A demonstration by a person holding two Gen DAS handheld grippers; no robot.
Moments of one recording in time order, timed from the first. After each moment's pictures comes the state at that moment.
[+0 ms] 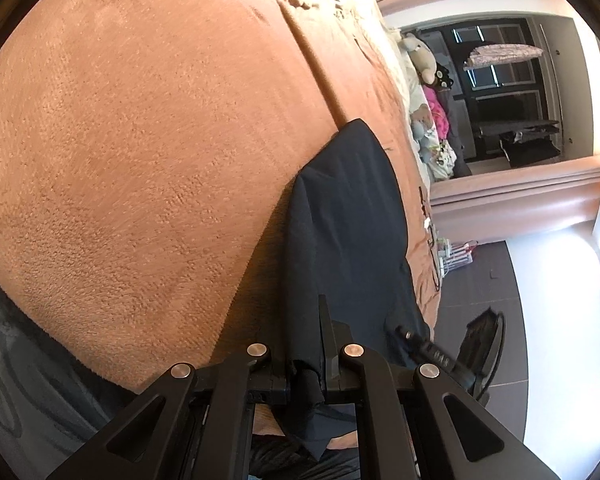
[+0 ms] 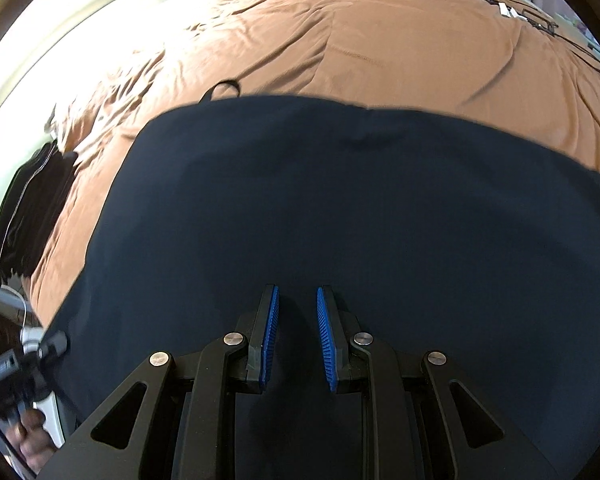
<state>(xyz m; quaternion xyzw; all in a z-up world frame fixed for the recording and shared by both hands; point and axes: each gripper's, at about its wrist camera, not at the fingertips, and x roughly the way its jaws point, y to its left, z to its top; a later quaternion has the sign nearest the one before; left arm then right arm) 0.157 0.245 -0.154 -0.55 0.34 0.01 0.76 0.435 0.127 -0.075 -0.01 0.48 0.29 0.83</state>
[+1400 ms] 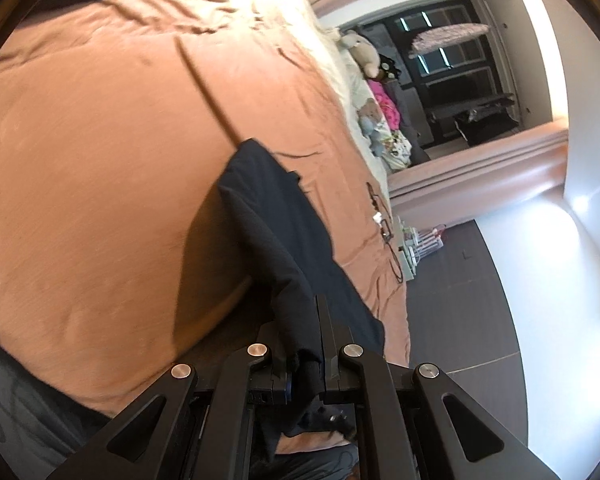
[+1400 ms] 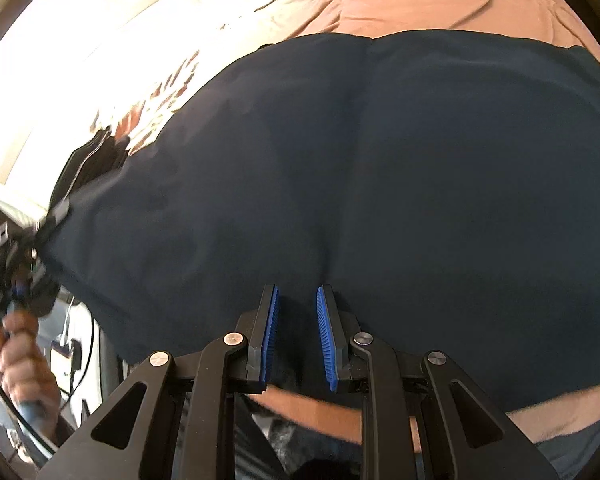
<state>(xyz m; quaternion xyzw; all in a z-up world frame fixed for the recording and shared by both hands) 0.188 0.214 -0.073 -0.51 0.31 -0.05 0.81 0.369 0.075 -0.089 0.07 0.48 0.35 0.80</state>
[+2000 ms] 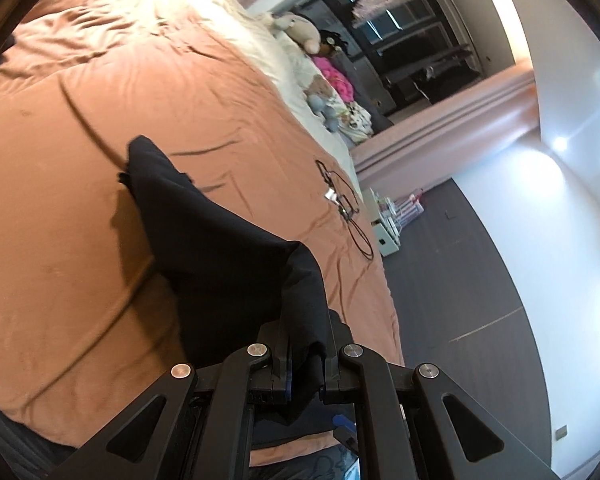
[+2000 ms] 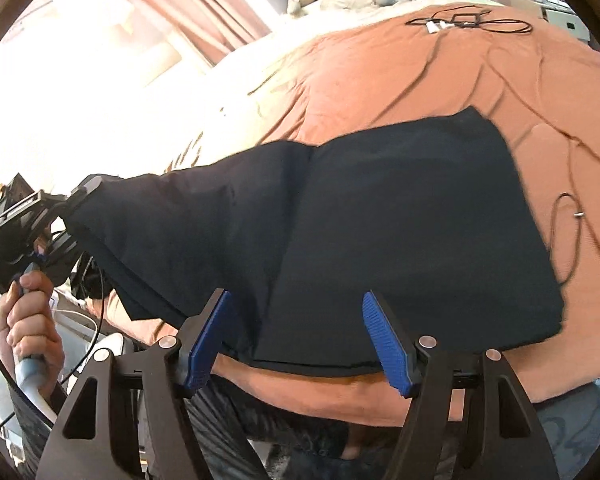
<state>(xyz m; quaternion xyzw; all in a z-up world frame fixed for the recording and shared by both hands) 0.260 0.131 -0.004 -0.43 0.31 -0.11 0.84 0.351 -0.062 -0.042 0.14 0.38 0.33 0.85</state>
